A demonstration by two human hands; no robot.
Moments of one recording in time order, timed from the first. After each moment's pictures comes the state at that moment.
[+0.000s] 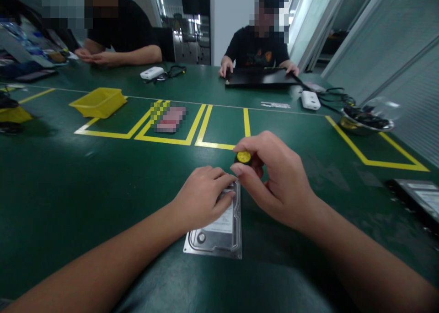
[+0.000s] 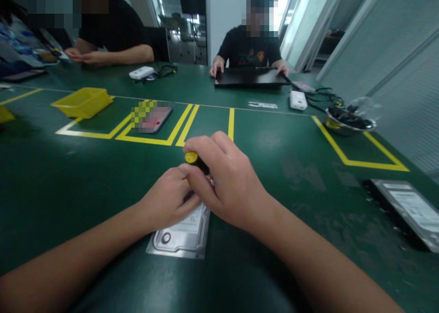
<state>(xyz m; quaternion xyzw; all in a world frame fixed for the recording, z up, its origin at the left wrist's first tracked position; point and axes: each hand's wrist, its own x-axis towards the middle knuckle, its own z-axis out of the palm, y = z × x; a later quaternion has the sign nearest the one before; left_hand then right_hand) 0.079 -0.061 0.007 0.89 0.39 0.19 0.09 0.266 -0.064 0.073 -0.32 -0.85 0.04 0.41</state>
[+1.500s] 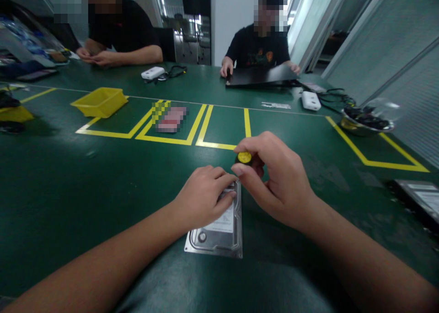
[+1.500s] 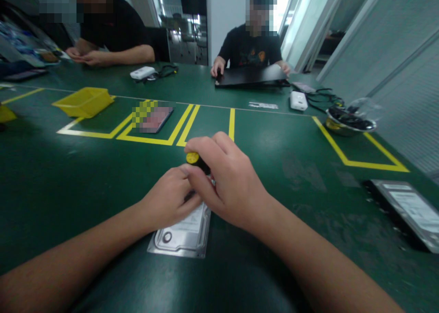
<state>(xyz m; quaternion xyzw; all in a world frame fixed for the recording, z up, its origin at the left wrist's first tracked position) 0.079 -0.060 0.006 0.89 0.40 0.19 0.10 0.265 -0.064 0.074 -0.31 -0.85 0.05 0.41</state>
